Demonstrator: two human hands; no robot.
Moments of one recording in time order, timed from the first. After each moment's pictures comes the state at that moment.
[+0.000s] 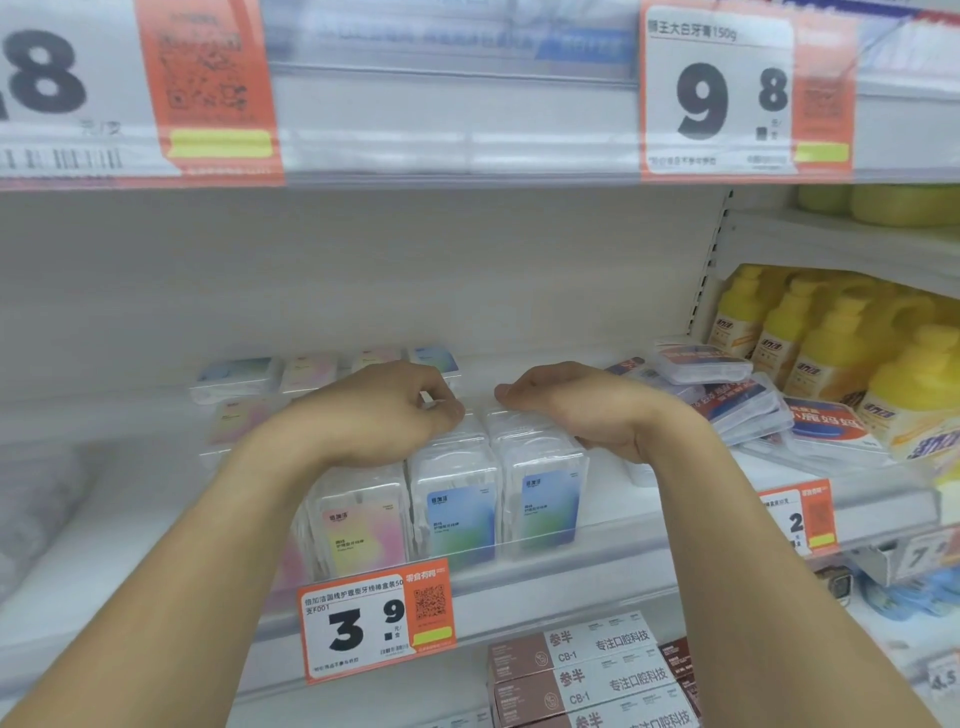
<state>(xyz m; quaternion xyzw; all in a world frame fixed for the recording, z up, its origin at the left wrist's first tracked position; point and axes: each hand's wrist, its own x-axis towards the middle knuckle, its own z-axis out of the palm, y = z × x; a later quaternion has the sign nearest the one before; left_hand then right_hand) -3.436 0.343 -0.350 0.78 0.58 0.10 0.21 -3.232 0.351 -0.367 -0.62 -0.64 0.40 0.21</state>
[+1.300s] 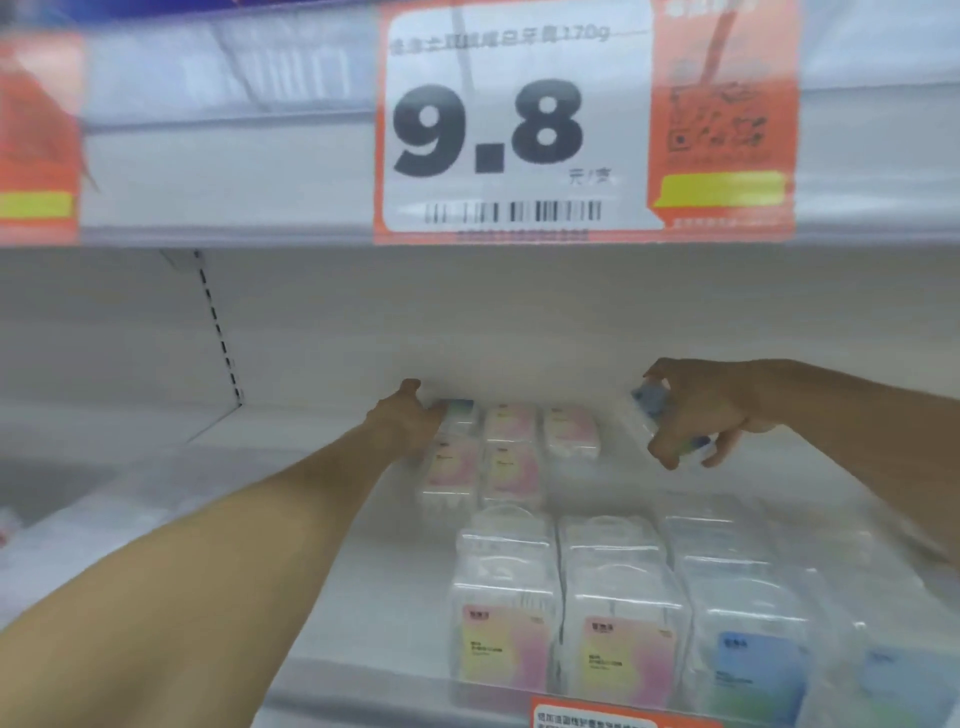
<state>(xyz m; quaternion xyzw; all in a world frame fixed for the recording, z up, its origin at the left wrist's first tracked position) -3.632 0.482 -0.427 0.53 0.79 0.24 0.16 -3.320 0.485 -0.342 -0.62 -0.72 0.31 0.03</state>
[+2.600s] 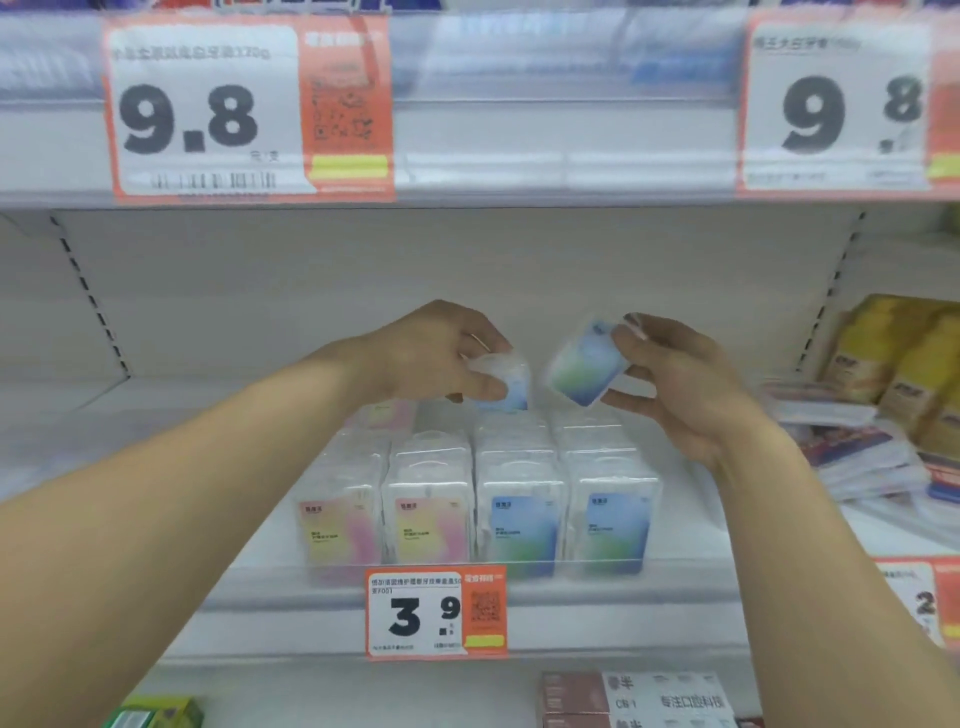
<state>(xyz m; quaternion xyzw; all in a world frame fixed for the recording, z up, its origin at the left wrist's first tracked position) -3.460 0.377 -0.332 0.75 0.55 0.24 0.27 -3.221 0.391 -0.376 -0.43 -0.48 0.50 0.58</state>
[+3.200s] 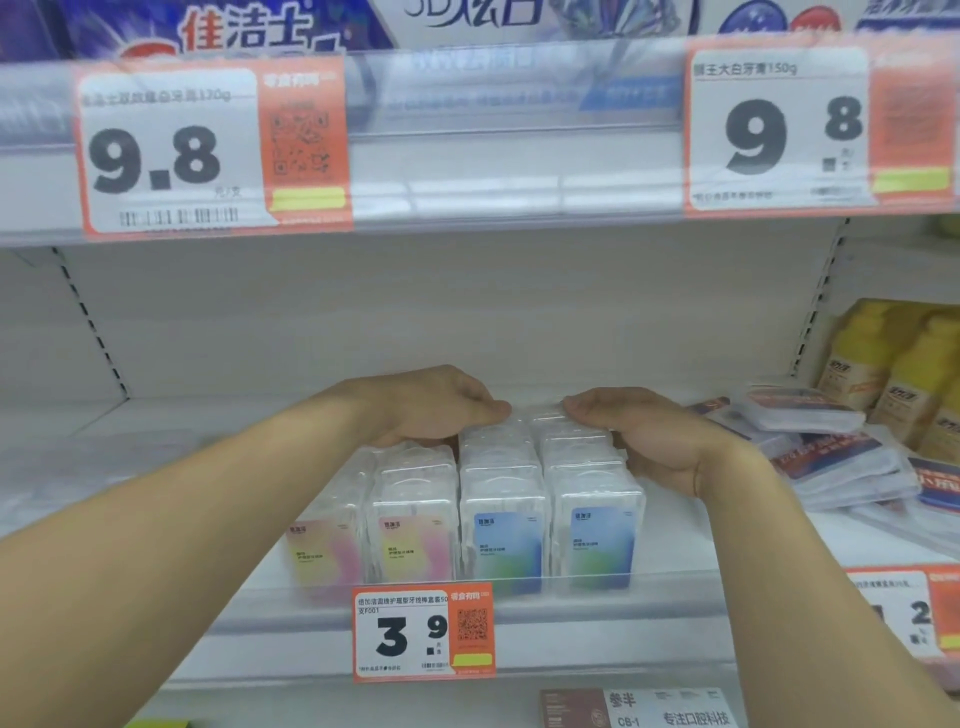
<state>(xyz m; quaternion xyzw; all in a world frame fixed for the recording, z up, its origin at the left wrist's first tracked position) -3.444 0.385 -0.355 0.70 0.60 0.15 0.35 -3.215 0.393 -0.394 -0.48 -0.60 0.55 0.32</state>
